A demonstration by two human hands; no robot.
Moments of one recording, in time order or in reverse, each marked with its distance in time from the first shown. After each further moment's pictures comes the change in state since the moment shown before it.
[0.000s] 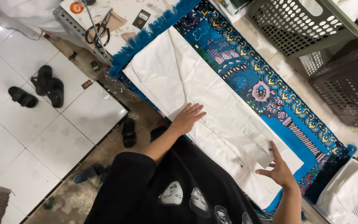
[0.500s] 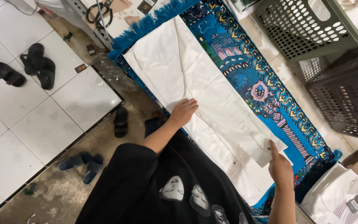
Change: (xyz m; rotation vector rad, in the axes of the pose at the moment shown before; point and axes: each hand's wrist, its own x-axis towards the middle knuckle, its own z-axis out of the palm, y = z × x) left_hand 0.008 -0.009 0.050 0.035 0.160 -0.155; right_hand 0.002 0.013 -0.011 -0.937 0.264 -0.089
